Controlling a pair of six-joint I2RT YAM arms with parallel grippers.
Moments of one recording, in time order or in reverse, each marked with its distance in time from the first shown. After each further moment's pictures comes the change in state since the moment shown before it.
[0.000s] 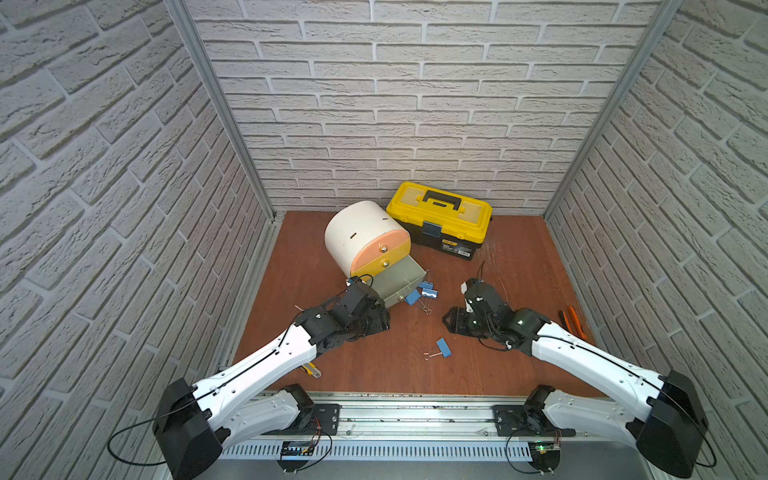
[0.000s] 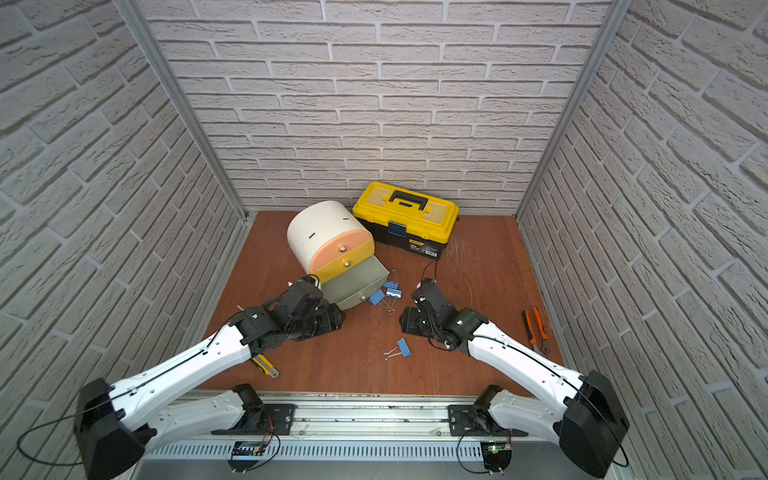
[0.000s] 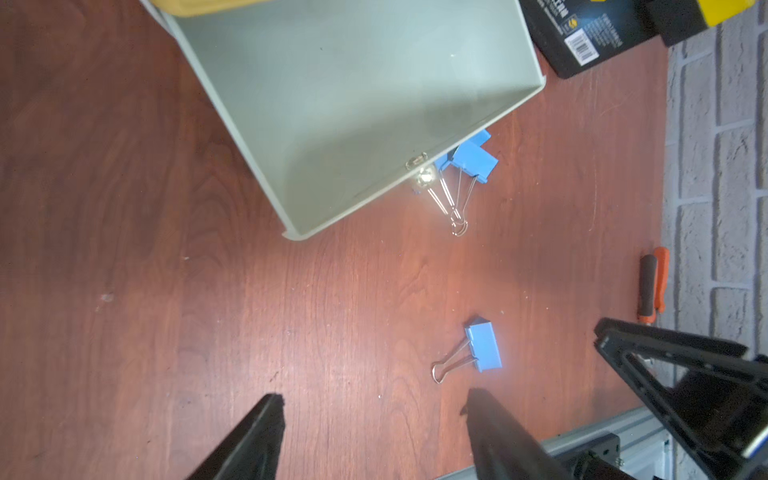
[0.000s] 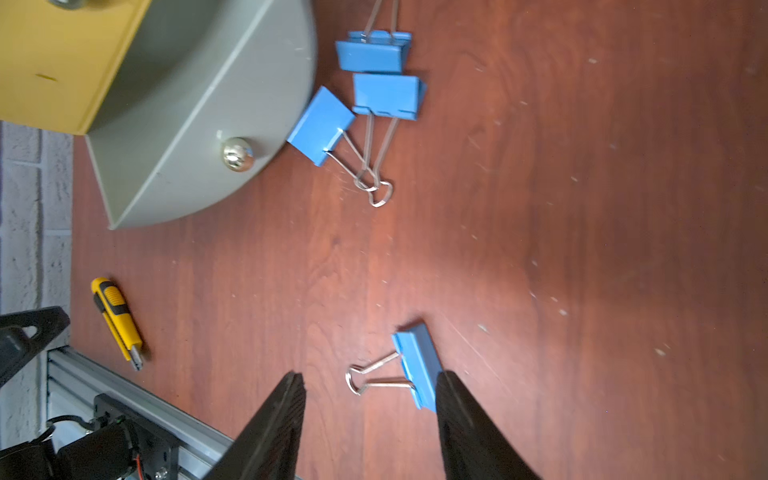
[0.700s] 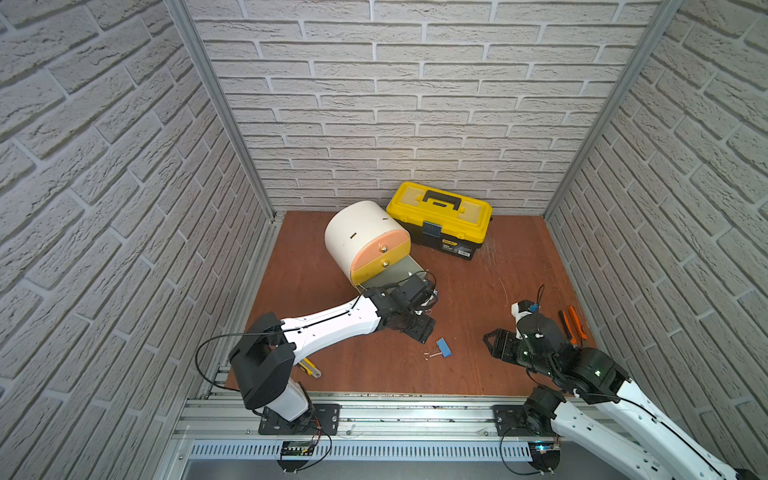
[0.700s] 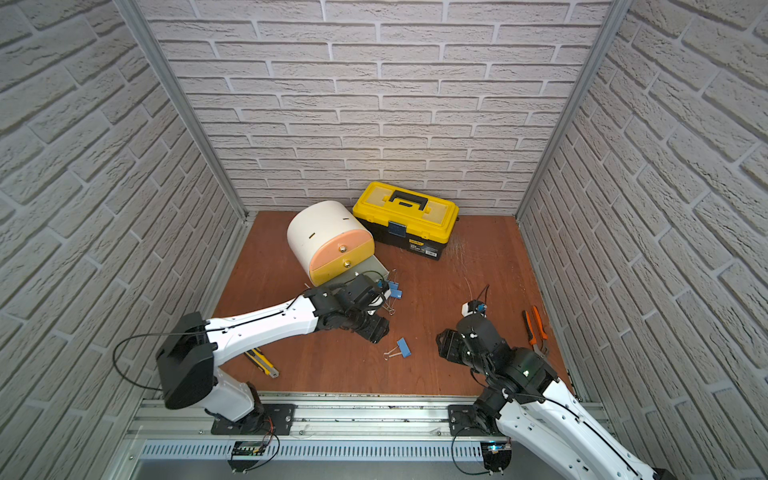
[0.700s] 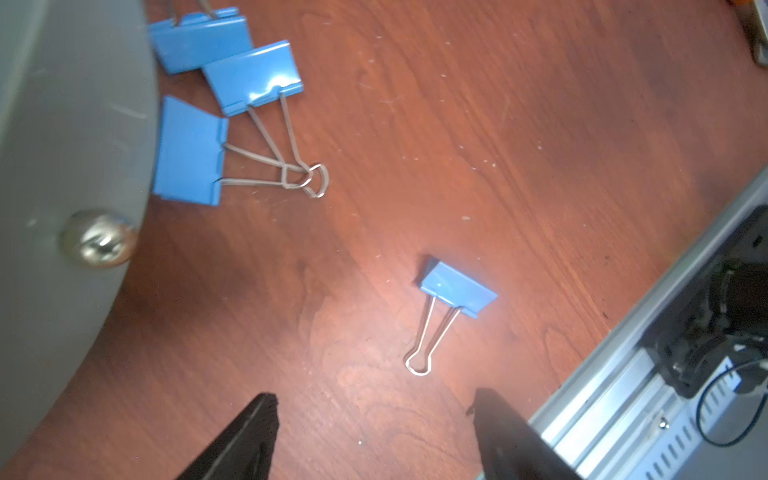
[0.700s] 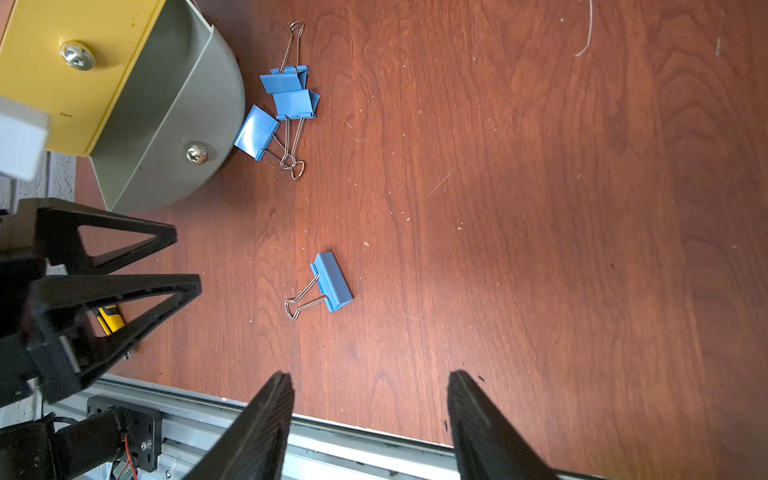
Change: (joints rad) left arm -0.176 0.500 0.345 0.011 0.130 0.631; right arm -0.014 -0.514 -0.015 -0.444 0.112 0.067
